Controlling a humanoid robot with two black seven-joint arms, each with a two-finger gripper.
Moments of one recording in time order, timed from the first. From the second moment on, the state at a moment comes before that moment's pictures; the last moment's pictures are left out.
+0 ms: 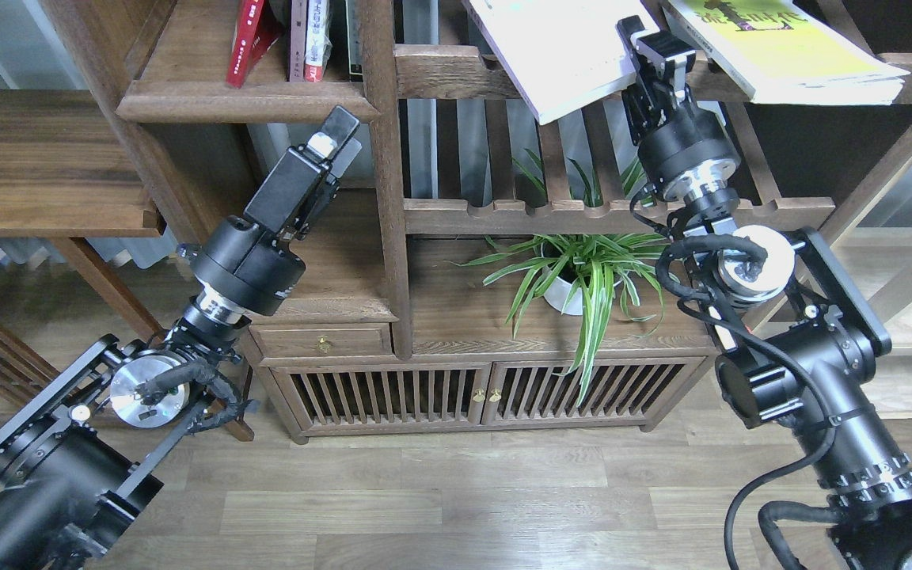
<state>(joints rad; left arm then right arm) -0.39 0.17 -0.99 -1.45 -0.07 -0.49 -0.05 0.53 -0.14 1.27 1.29 0.27 0.09 0.08</state>
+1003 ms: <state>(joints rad) -0.40 0.17 -1.01 -1.45 -0.07 -0.49 -0.05 0.43 -0.13 1.19 1.33 0.35 0.57 0.07</state>
